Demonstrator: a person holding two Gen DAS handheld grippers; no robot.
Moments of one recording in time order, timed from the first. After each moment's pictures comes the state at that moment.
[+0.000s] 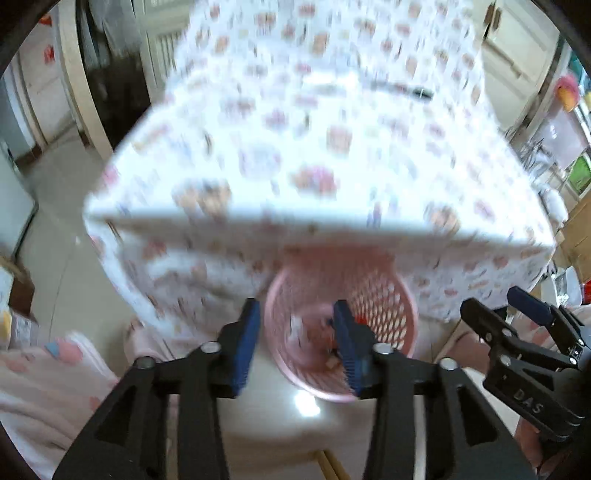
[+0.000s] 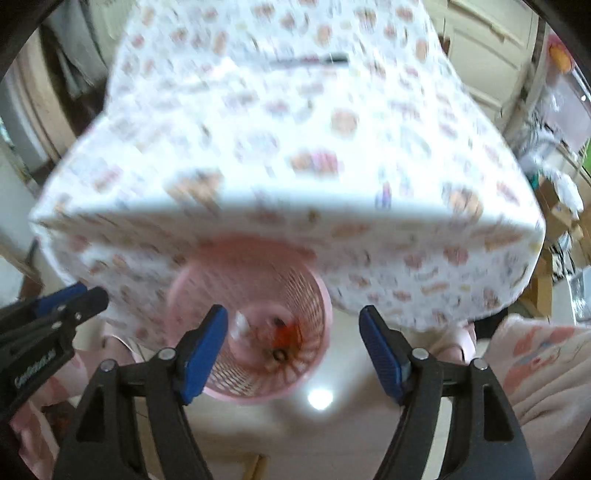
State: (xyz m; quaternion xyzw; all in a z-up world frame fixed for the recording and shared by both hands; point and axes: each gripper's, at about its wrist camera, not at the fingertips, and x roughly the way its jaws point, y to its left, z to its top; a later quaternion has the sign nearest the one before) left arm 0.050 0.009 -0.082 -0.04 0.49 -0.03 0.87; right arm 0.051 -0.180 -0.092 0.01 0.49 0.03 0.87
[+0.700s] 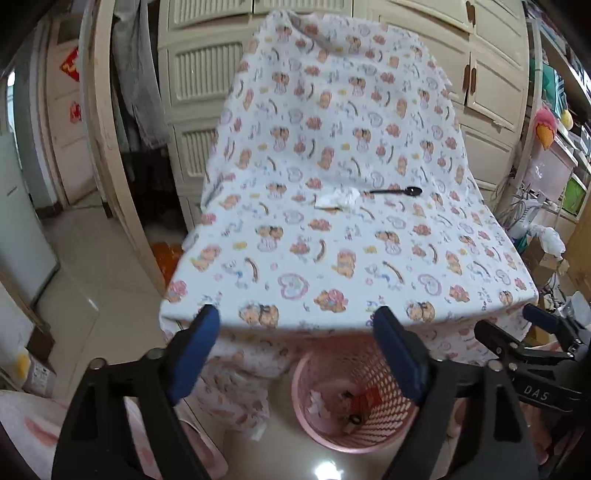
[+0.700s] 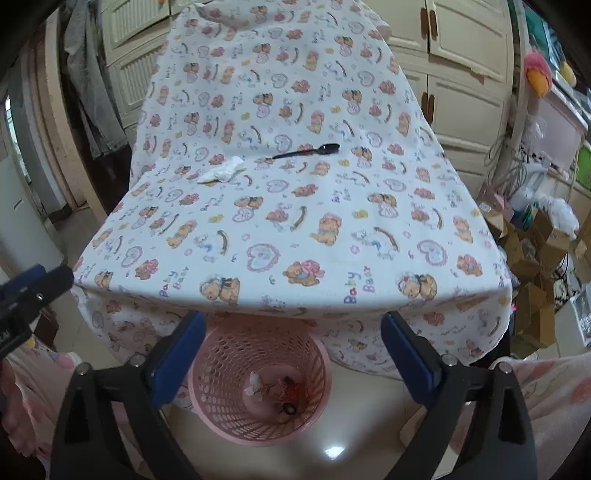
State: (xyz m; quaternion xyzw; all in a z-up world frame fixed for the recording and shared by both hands) left arm 0.024 0.024 -0.011 -0.02 0.34 0.00 0.94; right arm 0.040 -0.193 -0.035 0.02 0.38 0.03 0.92
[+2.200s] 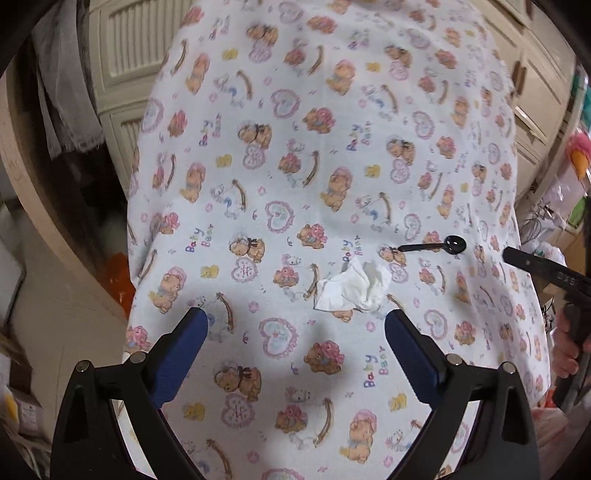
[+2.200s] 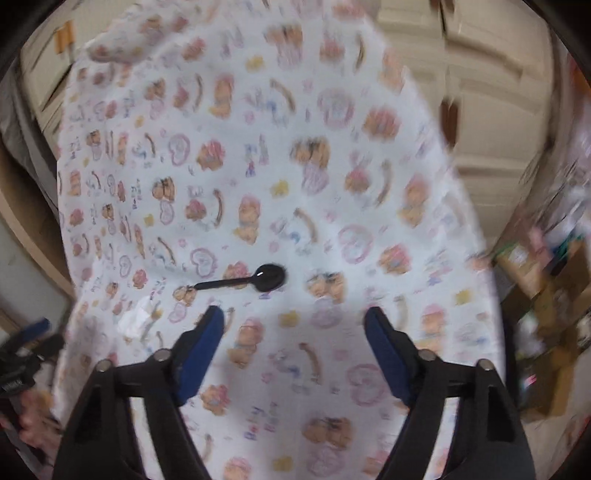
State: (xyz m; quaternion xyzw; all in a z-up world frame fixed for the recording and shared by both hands) left arm 0.260 0.035 -0.009 -0.04 0.43 -0.04 0.90; right arm 0.302 -0.296 -0.002 0.10 0.42 0.07 0.90
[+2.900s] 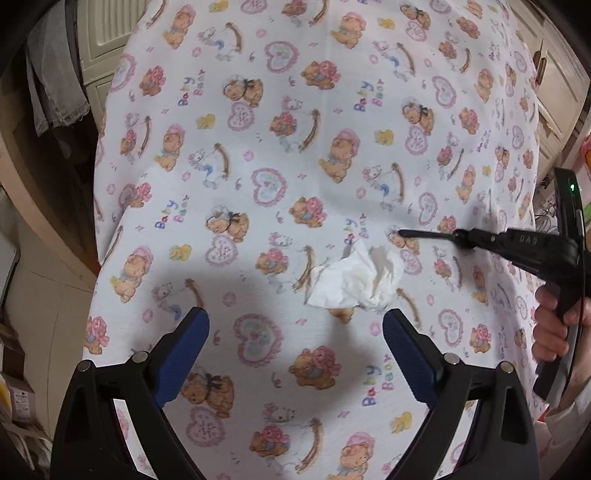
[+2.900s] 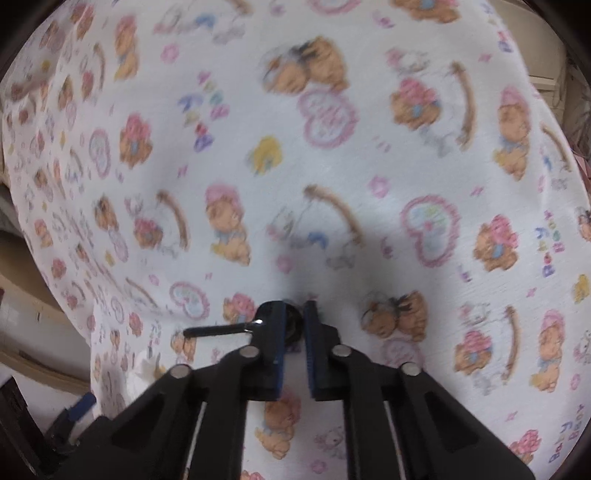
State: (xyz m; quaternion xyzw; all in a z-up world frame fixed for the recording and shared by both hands) left arm 0.285 0.017 -0.043 -0.05 0.46 -0.04 0.88; right arm 0.385 -0.274 -0.058 0.20 0.48 0.08 0.85
